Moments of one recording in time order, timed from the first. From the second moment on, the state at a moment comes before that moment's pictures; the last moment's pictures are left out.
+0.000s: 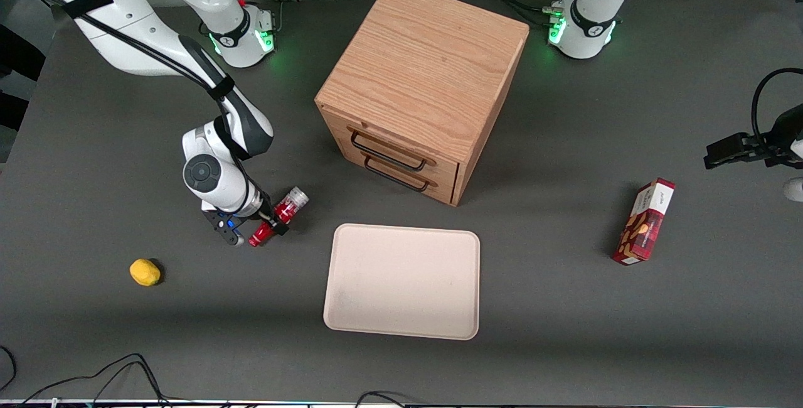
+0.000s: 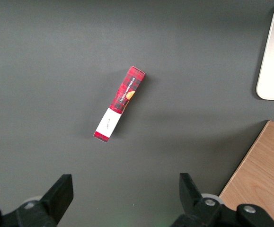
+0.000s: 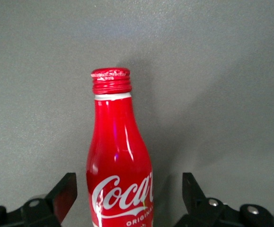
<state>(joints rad) -0.03 0.52 0.29 -2.05 -0.22 2.52 1.21</state>
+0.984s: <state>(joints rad) -0.03 0.53 0.29 -2.05 -0.22 2.56 1.21</state>
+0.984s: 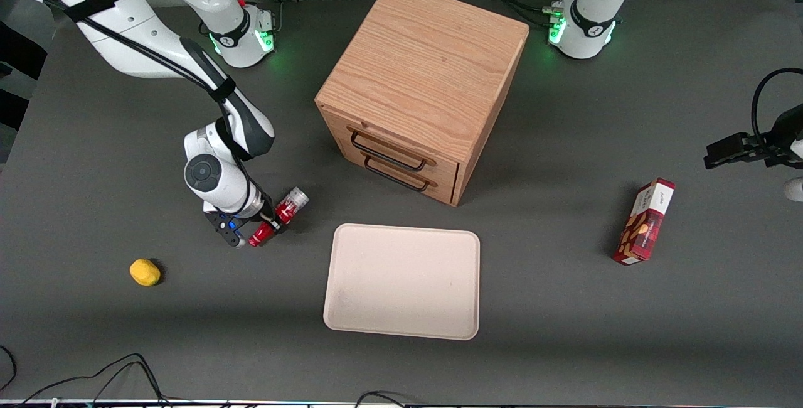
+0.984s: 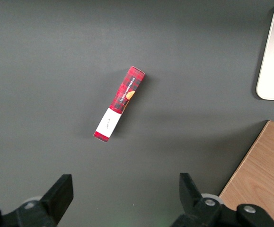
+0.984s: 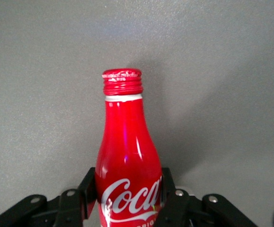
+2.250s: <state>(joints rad) -0.01 0.47 0.36 -1.32 -0.17 1.76 0.73</state>
